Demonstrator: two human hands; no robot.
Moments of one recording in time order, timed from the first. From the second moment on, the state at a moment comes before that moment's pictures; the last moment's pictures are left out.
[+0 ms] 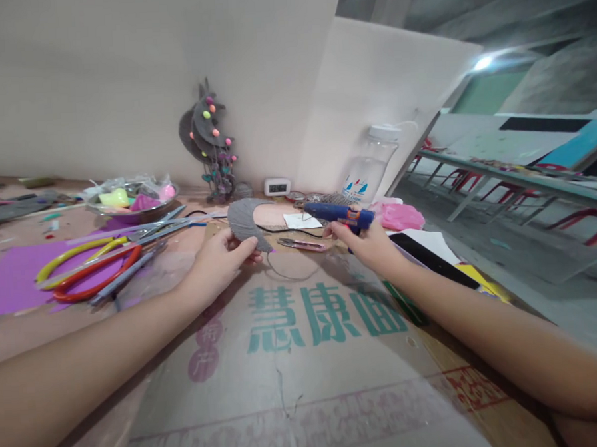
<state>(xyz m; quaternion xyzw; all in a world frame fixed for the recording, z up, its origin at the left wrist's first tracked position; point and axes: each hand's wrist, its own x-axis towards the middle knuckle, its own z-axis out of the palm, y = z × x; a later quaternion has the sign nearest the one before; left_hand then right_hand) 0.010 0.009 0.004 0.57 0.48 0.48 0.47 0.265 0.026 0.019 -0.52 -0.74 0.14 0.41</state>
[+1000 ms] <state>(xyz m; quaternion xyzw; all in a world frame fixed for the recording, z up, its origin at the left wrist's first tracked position) 0.008 0.013 -0.010 0.66 0.44 0.45 0.41 0.204 -0.008 0.006 -0.37 -0.91 0.02 0.17</state>
